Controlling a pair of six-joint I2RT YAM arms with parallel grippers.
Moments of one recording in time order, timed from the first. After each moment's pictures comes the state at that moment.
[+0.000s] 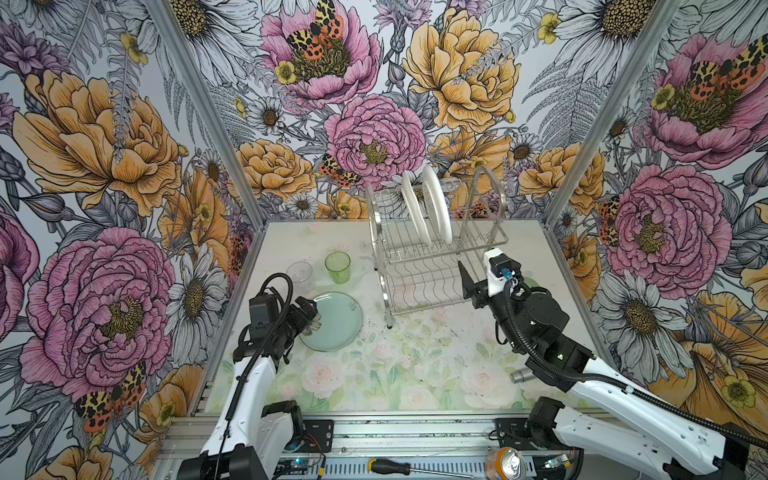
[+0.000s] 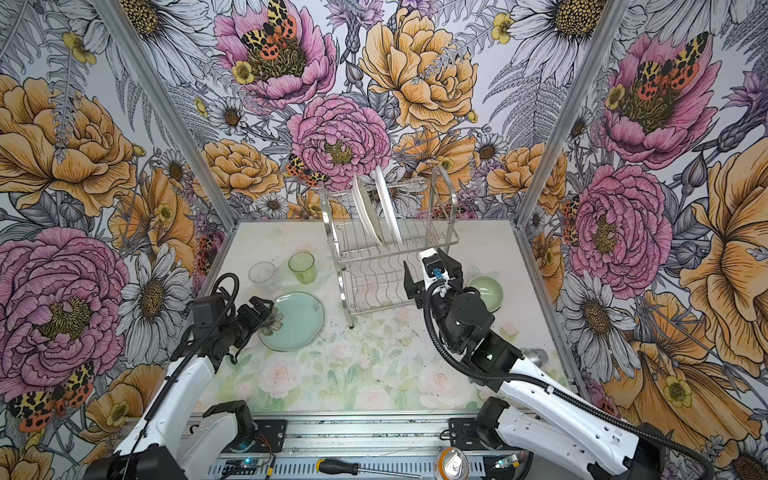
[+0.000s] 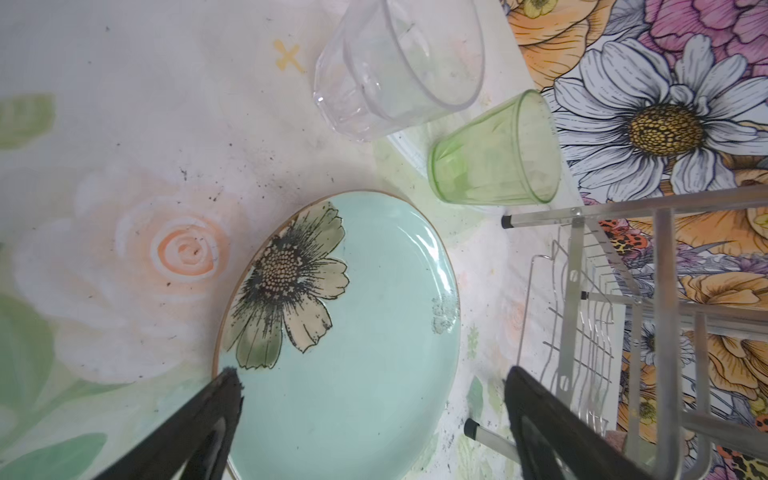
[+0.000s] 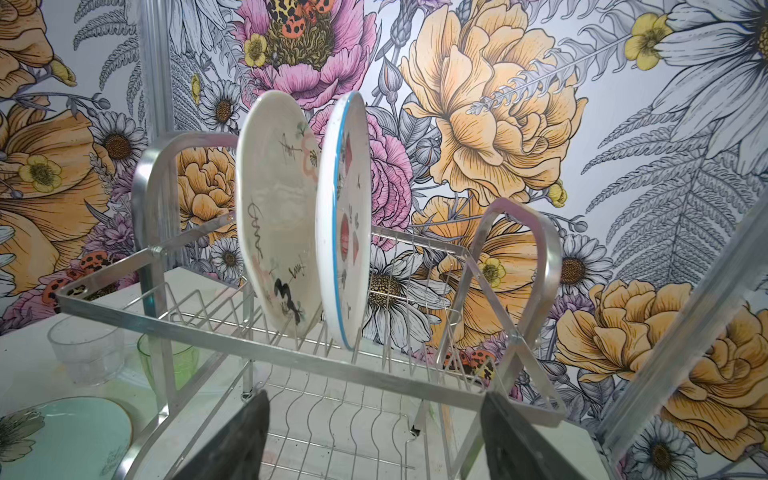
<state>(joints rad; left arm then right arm) 0.16 0.86 0.51 -0.38 0.26 -0.74 0.82 0.85 0.78 0.14 0.47 -0.23</state>
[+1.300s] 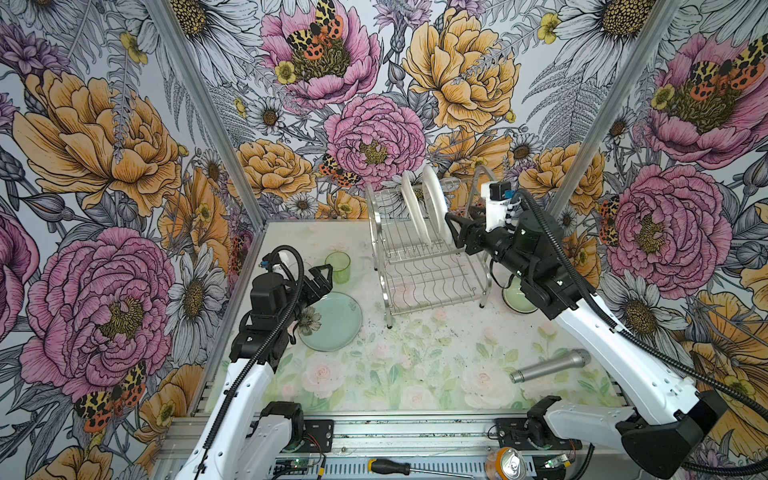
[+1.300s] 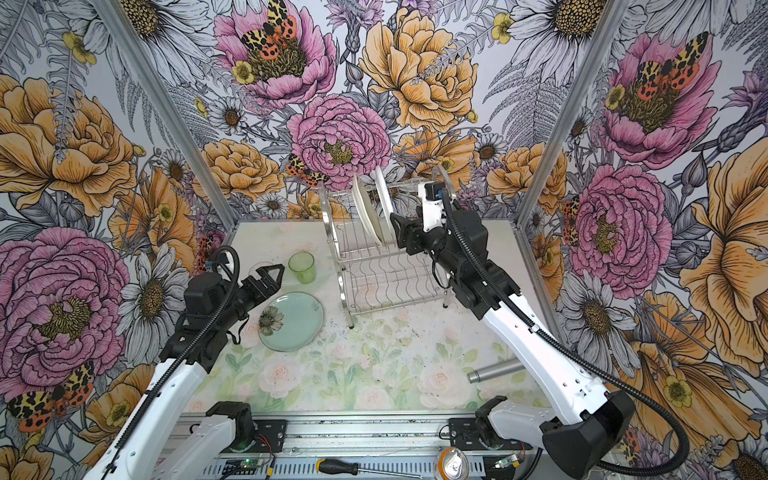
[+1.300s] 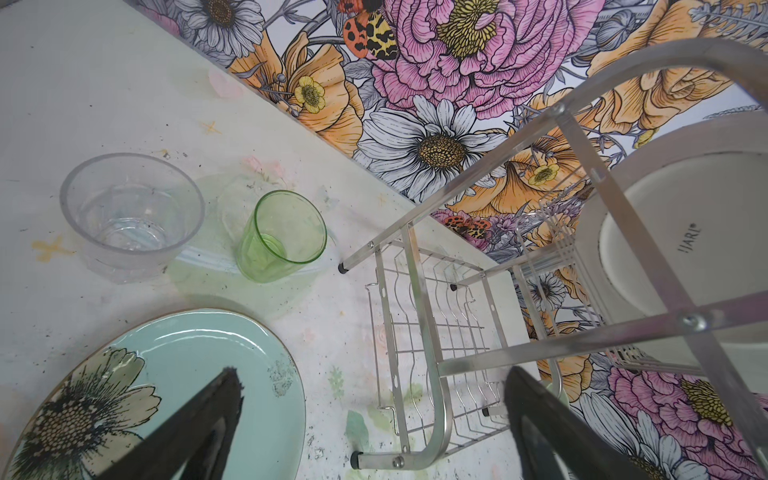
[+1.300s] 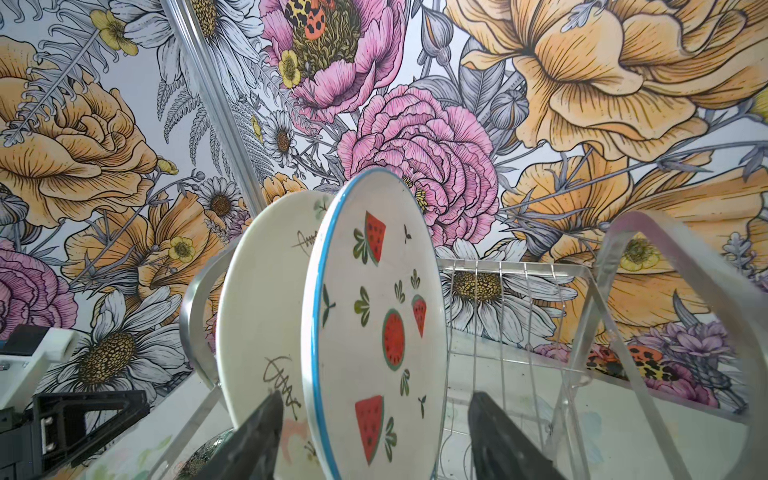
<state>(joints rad) -0.08 0.81 0.72 -0.24 0.19 -0.69 0.51 1.22 1.33 -0.22 -0.07 0.16</state>
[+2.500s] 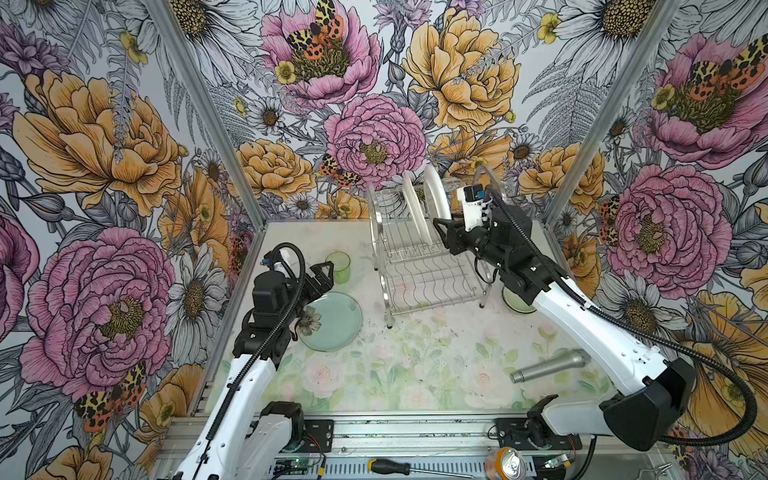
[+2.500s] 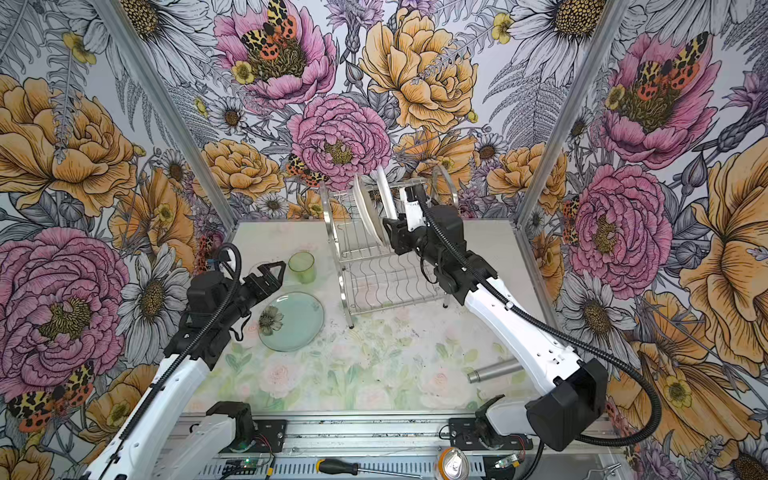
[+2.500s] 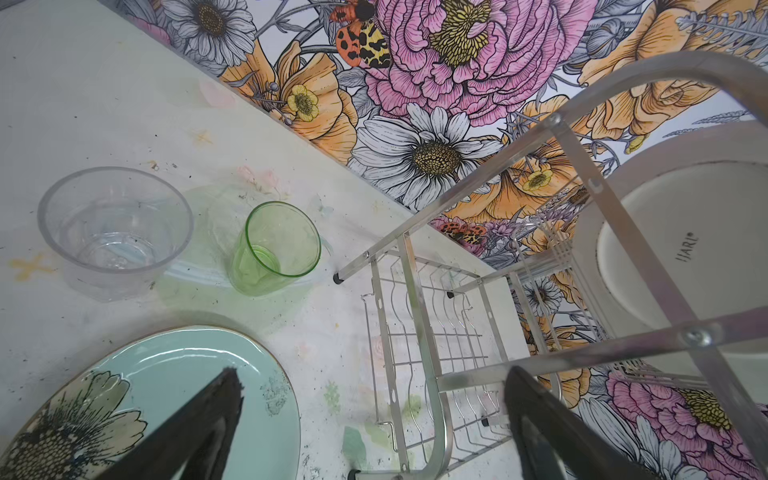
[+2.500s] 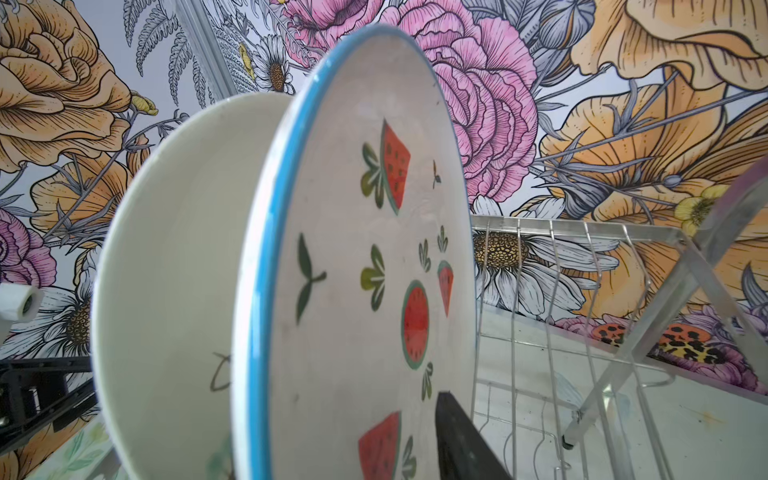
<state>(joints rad) -0.08 0.85 0.70 -0.18 0.20 -0.69 0.50 1.36 1.37 -0.23 -0.10 0.13</state>
